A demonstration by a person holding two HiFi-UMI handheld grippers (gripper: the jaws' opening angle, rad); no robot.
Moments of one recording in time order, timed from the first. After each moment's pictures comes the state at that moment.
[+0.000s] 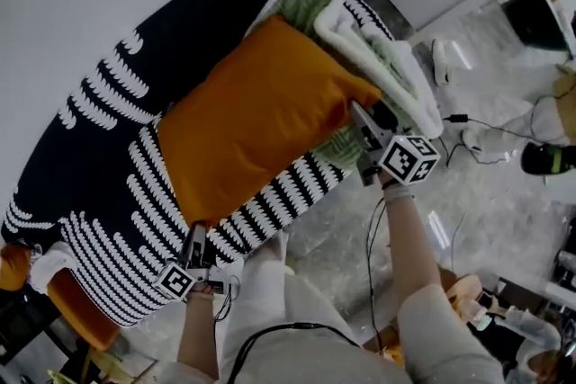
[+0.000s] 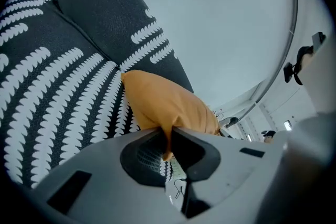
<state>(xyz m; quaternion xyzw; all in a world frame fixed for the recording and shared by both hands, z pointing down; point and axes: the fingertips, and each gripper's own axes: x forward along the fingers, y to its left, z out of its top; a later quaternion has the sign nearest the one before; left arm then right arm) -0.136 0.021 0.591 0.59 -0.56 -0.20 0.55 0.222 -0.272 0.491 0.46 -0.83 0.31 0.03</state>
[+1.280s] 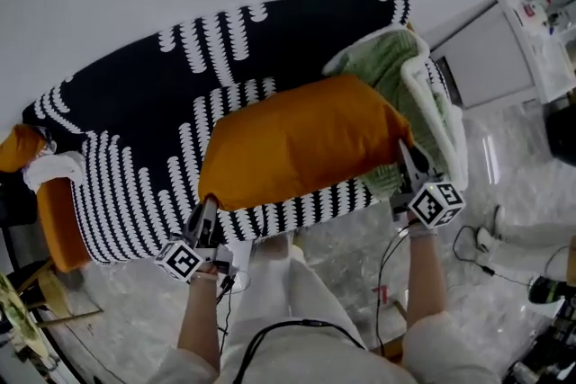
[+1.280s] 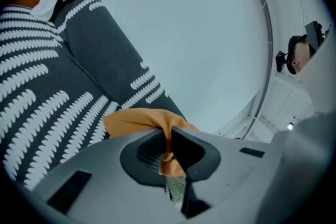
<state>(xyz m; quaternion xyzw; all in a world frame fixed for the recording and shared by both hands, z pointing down) -0.203 0.073 0.503 0.57 -0.65 -0.28 0.41 0.133 -0.215 0.425 0.34 -0.91 0.23 0.09</state>
